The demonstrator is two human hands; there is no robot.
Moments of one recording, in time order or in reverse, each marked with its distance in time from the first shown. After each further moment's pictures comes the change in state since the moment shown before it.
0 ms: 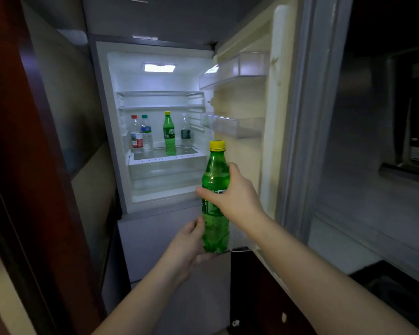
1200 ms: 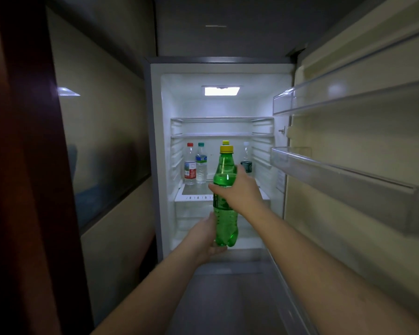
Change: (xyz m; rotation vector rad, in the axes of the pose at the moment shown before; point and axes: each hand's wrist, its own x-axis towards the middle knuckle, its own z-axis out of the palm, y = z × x) left_hand 0.261 0.107 -0.070 0.013 0.357 0.001; right_hand 0.286 0.038 0.171 0.148 -0.183 -0.149
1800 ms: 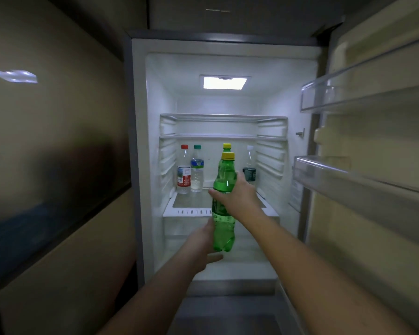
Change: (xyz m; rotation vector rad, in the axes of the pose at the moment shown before) left_hand 0.142 0.012 -0.001 0.005 0.016 -0.041; right_hand 0.117 0.073 0.059 -0.062 -0.012 0.107
